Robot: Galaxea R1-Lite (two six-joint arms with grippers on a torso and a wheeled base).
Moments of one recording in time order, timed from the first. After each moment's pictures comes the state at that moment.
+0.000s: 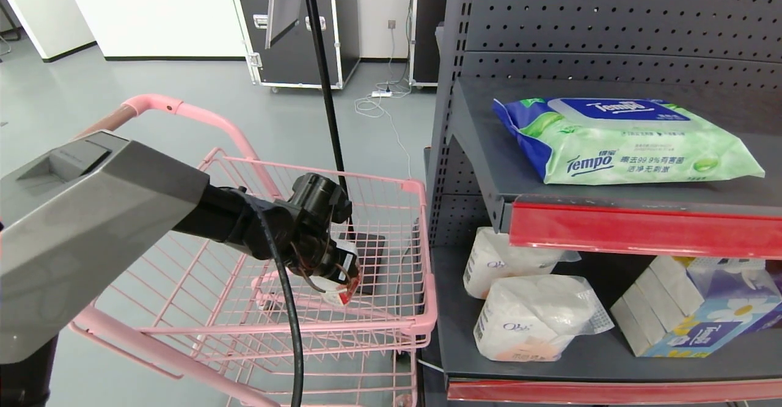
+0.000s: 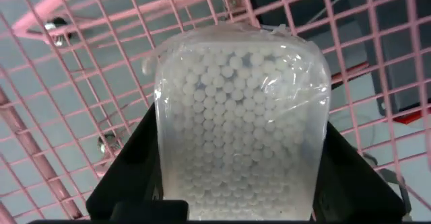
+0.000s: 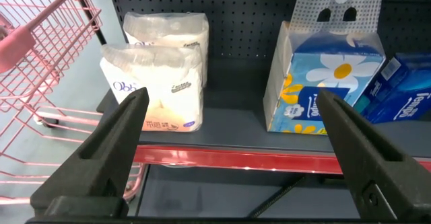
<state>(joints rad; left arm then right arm) -0.47 2.20 -1.30 0.06 0.01 -0.05 0.00 0.00 0.00 0.01 -0.01 -0.03</state>
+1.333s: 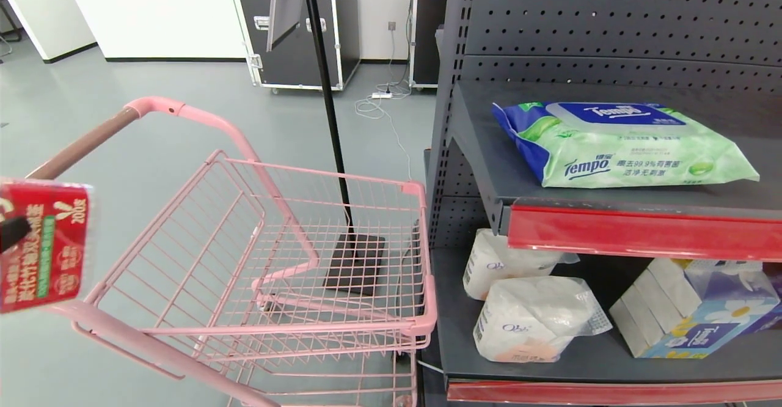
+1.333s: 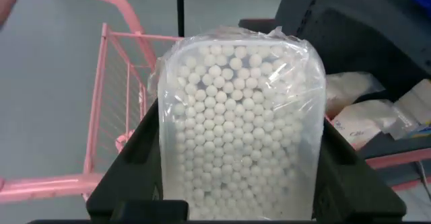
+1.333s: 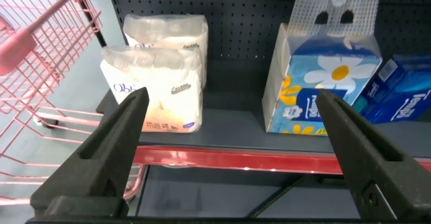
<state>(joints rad) -0.24 0.72 -0.74 0.10 -0.05 -0.10 0.00 0.00 0.00 0.01 -0.01 -0.03</state>
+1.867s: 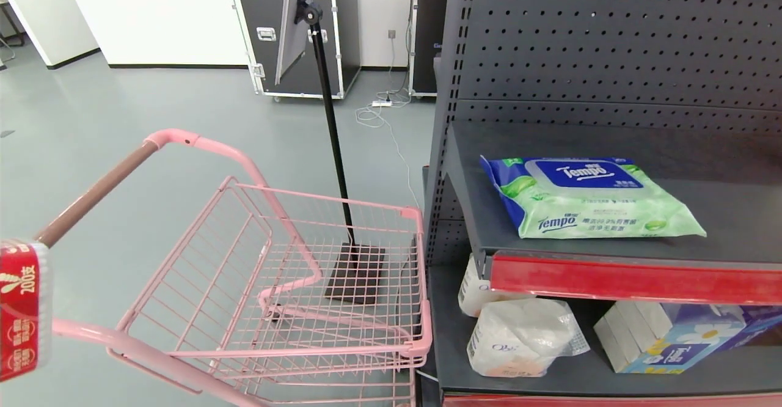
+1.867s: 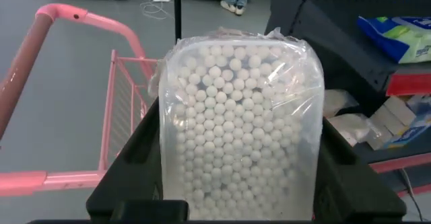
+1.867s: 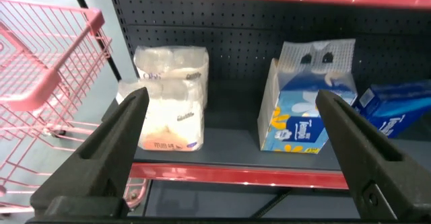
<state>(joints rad) -0.24 0.53 -0.61 0.10 -0.06 -0.10 0.00 0.00 0.00 0.01 -0.01 -0.02</state>
